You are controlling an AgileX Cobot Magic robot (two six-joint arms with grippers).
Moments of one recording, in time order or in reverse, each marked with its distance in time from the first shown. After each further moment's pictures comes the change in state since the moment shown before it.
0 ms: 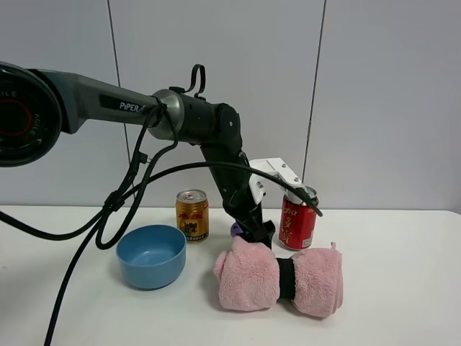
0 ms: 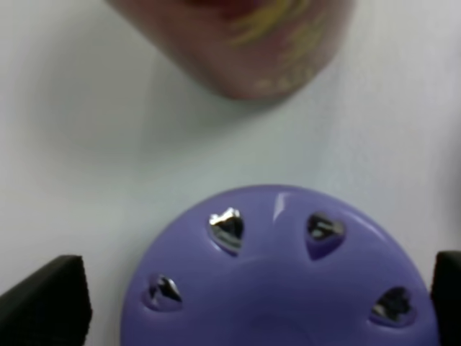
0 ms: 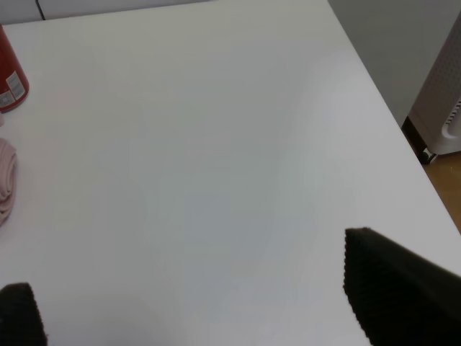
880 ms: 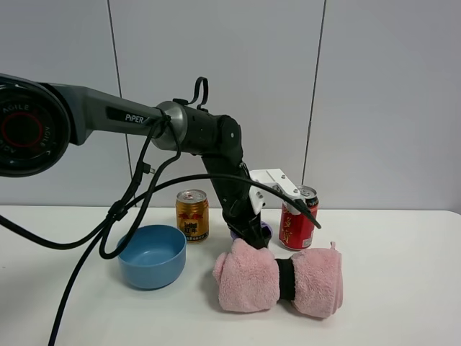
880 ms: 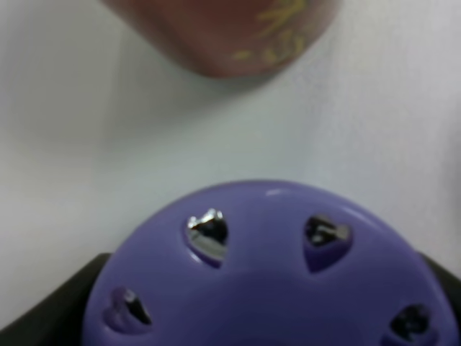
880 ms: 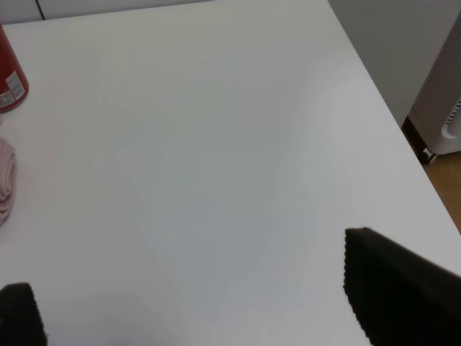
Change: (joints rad) left arm -0.003 0.031 0.000 0.001 0.010 0.005; right arm 0.000 0.000 0.000 0.000 0.000 0.000
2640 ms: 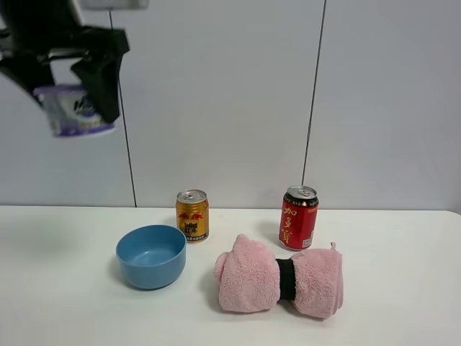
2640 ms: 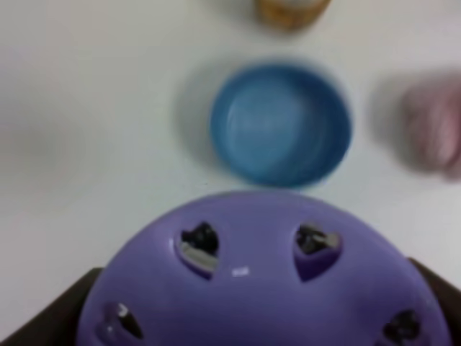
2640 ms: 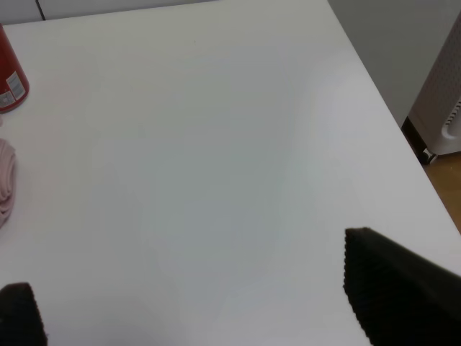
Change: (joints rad) left arm 0.182 -0.977 0.626 0.238 0.394 -0.968; right arm 0.000 0.000 0.000 0.000 0.000 0.000
